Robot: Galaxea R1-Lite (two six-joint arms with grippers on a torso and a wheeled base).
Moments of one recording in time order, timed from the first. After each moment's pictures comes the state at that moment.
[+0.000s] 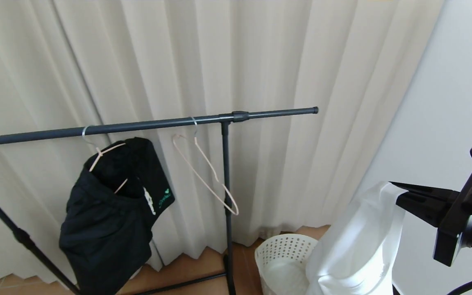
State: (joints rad) left arm 0.00 0.00 0.00 -0.04 -0.10 0.03; right arm 0.61 1.13 -0.60 -0.25 -0.09 -0.18
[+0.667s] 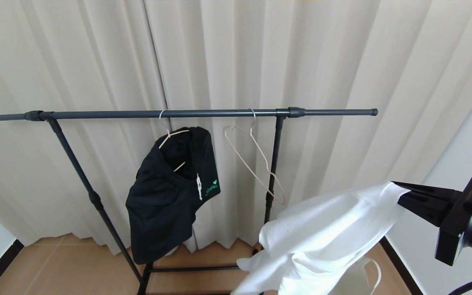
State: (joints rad) left arm 0.00 0.00 0.00 -0.04 -0.10 0.03; right arm 0.61 1.13 -0.60 -0.25 -0.09 -0.18
